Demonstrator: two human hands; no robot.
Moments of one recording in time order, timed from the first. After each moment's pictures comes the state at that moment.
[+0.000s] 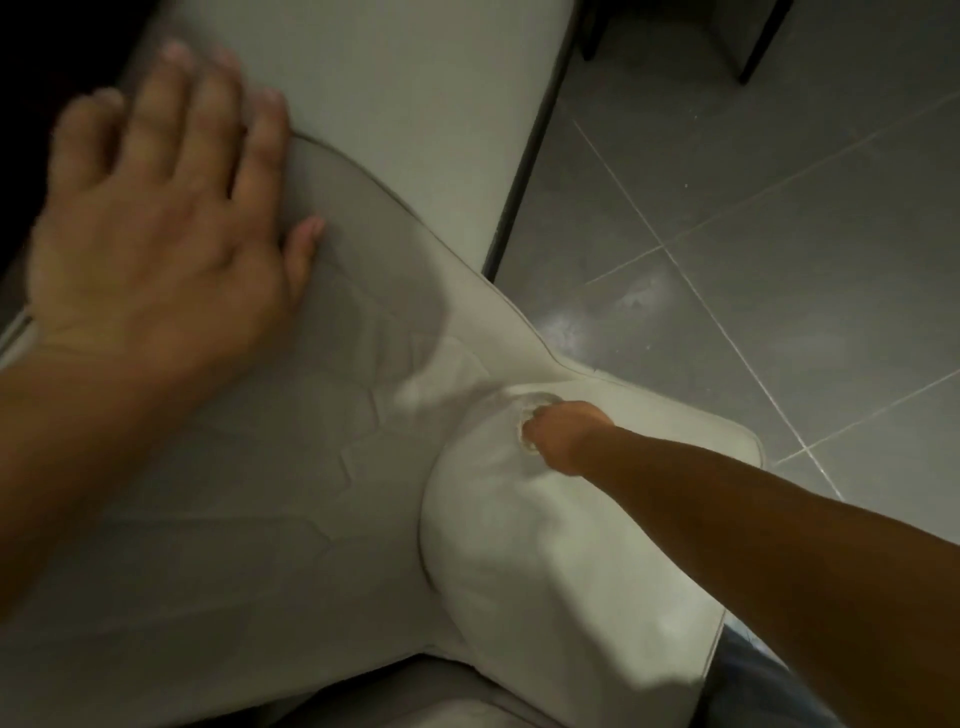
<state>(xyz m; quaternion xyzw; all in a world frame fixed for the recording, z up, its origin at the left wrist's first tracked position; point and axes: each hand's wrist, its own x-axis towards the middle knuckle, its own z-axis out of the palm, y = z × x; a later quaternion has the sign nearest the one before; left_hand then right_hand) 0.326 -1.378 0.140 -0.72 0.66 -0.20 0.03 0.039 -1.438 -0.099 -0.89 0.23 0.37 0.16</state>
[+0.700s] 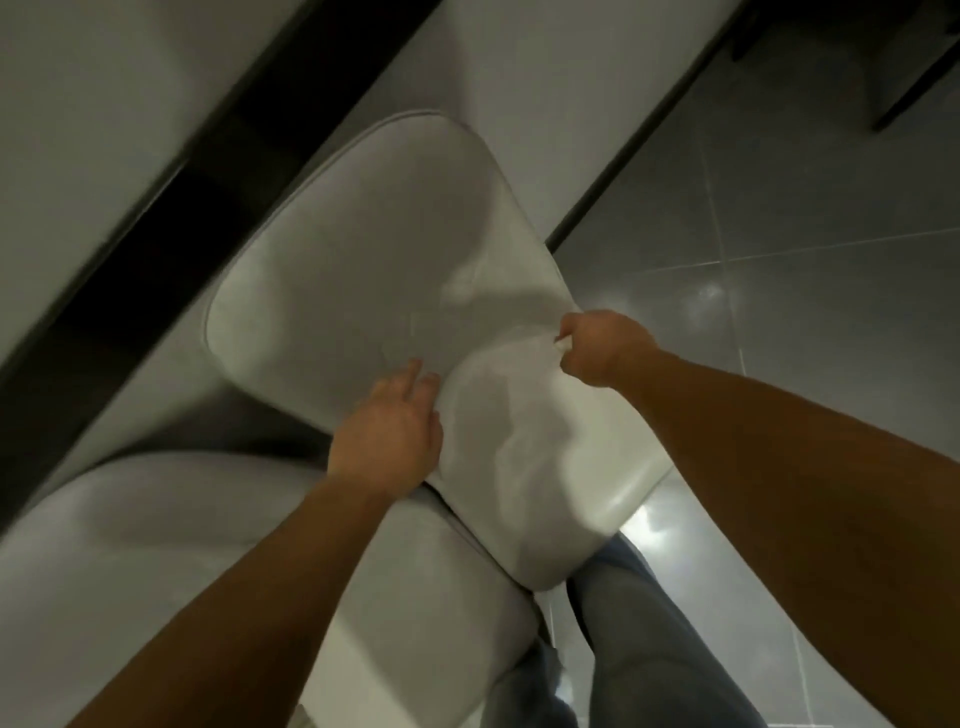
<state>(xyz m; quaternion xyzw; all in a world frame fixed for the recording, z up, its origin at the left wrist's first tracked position) 0.096 -1.209 0.171 -0.88 0.41 0.21 0.05 -0.006 -1.468 0.087 -0.89 0.29 0.24 0.27</state>
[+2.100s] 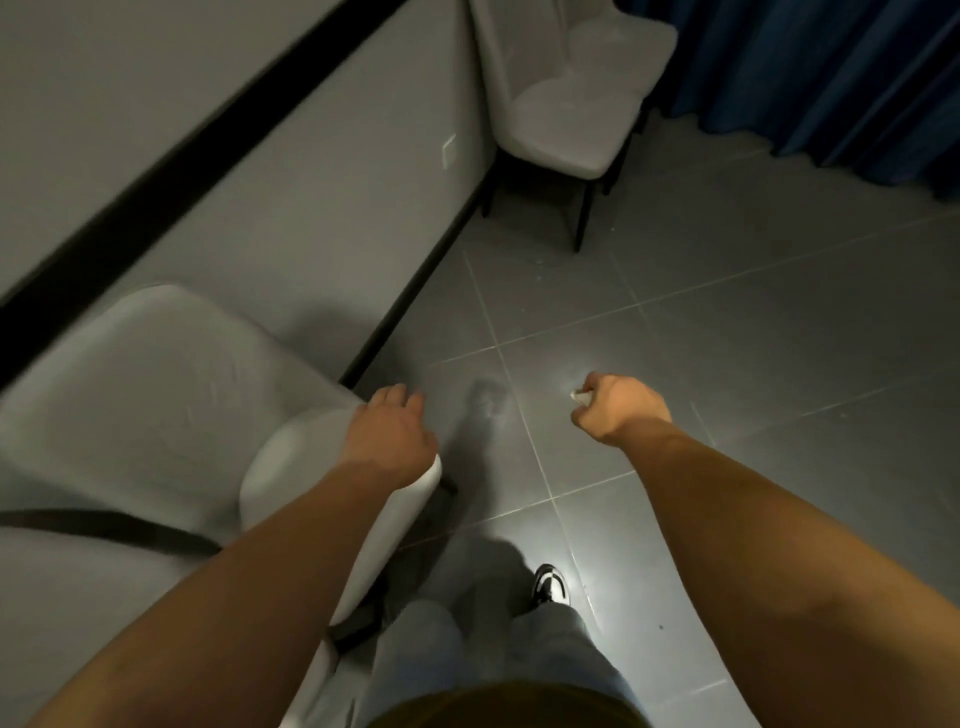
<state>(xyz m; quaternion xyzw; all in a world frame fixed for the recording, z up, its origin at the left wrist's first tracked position) -0.236 -1.449 0.305 -0.84 0.49 0.20 0.09 -0.466 -1.647 0.295 -0.82 0.51 0.13 0.23</state>
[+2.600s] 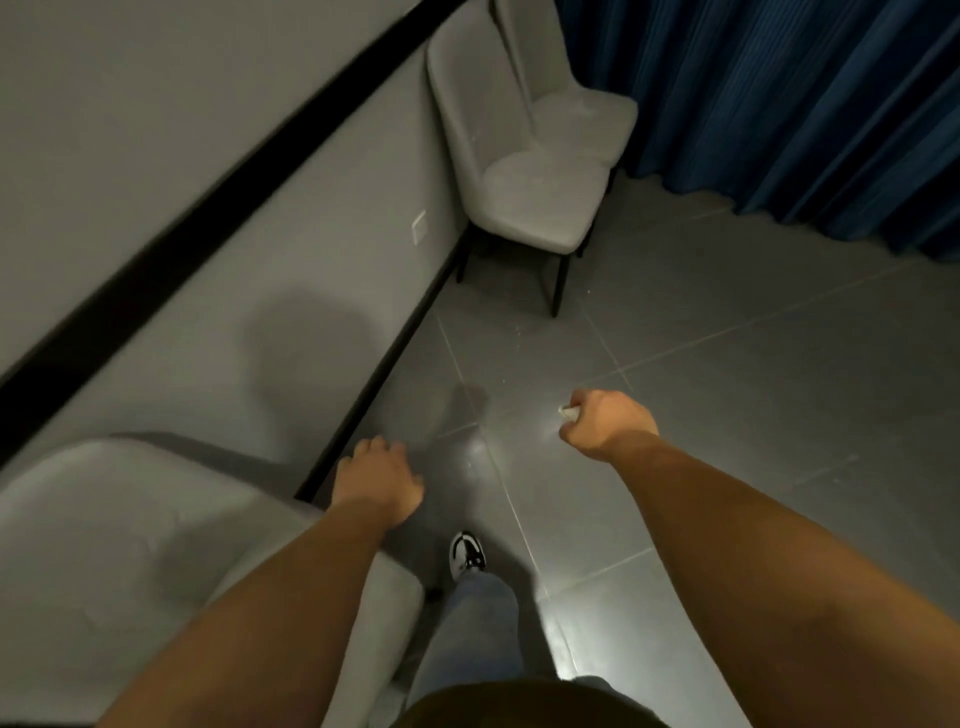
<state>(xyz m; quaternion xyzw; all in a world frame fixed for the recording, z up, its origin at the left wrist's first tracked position) -0.145 -1.620 0.289 -0.85 0.45 0.26 0.12 -0.374 -1.820 0.308 -0.82 0.52 0.12 0.22</state>
